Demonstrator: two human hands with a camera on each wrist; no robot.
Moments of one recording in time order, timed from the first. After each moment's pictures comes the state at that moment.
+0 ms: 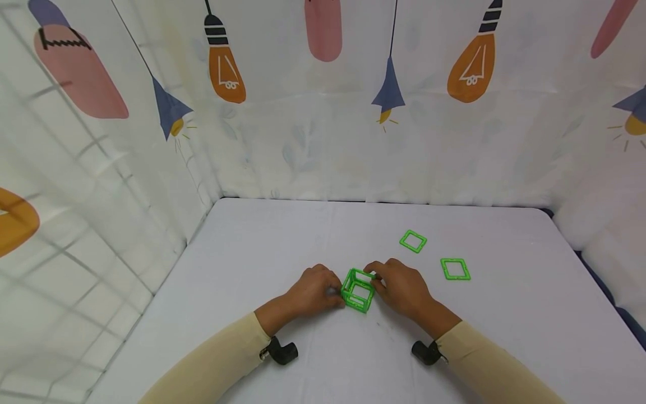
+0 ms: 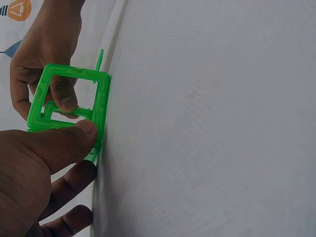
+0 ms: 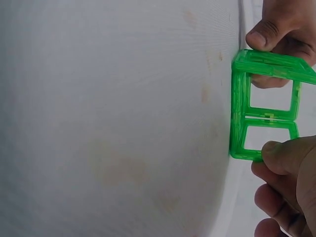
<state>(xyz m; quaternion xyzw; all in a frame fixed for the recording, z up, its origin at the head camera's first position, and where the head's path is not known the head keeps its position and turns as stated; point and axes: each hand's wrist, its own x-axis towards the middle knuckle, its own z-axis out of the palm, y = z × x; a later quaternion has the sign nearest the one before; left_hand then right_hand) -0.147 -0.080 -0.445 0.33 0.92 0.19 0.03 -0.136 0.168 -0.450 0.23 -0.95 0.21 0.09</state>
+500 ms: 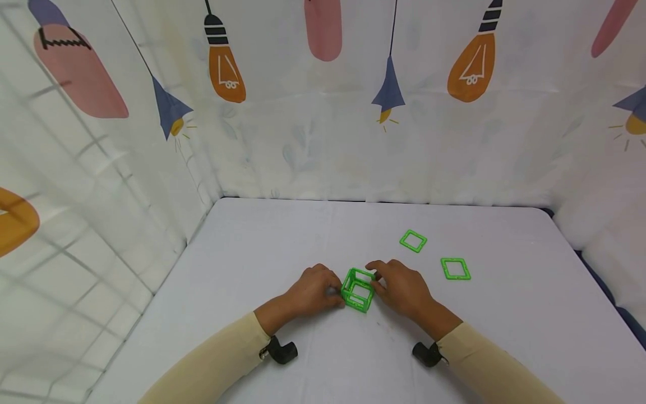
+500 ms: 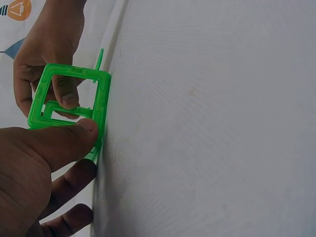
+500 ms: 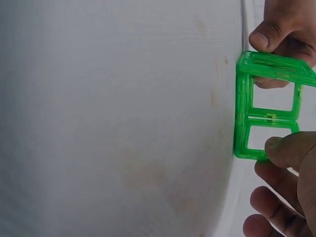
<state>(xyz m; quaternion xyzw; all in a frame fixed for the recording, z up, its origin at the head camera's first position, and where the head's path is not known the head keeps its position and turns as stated) -0.148 -0.081 -0.447 0.33 0.92 0.19 0.04 -0.133 0.167 -0.448 0.21 -0.95 0.20 0.08</state>
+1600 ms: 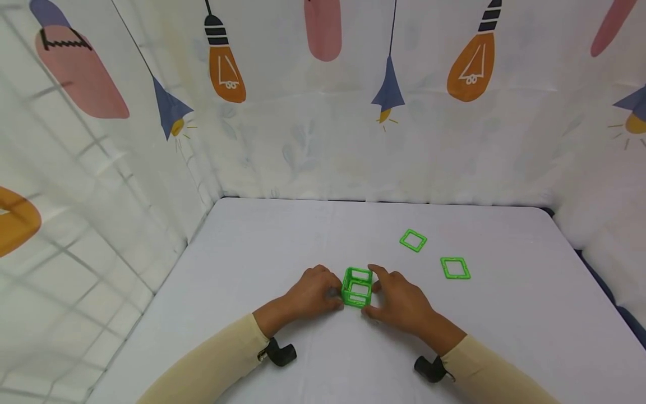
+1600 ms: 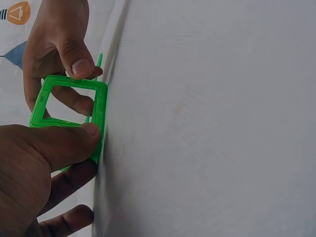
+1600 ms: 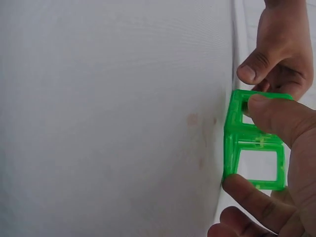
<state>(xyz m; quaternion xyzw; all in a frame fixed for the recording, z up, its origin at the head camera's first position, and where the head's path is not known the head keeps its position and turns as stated) -0.144 -0.081 -0.447 0.32 0.93 0.18 0.06 -0.112 0.162 -0.446 0.15 -0.96 0.23 -0.04</state>
